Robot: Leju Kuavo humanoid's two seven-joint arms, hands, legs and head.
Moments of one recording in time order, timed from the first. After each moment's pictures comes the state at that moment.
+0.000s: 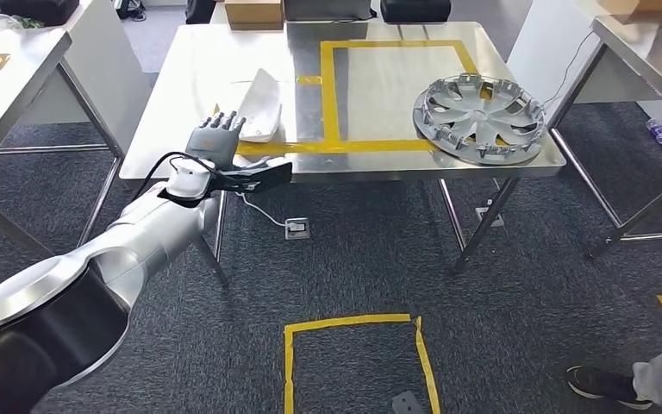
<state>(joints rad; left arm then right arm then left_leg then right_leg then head) -1.17 -0.05 -1.15 -0.21 -0.52 0.27 0.06 -0.19 0.26 -0.70 -0.21 1.25 -0.13 -0.02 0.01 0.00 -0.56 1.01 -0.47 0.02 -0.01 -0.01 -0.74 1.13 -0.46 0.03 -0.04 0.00</state>
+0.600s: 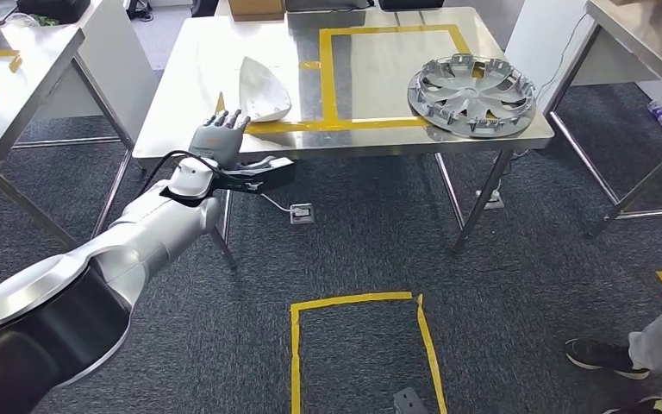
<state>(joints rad) -1.17 -0.04 -1.14 -0.20 -0.52 0.27 0.06 -0.20 0.26 -0.70 -0.21 1.25 -0.14 -0.02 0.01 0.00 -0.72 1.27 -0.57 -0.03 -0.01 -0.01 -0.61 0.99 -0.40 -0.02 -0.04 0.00</state>
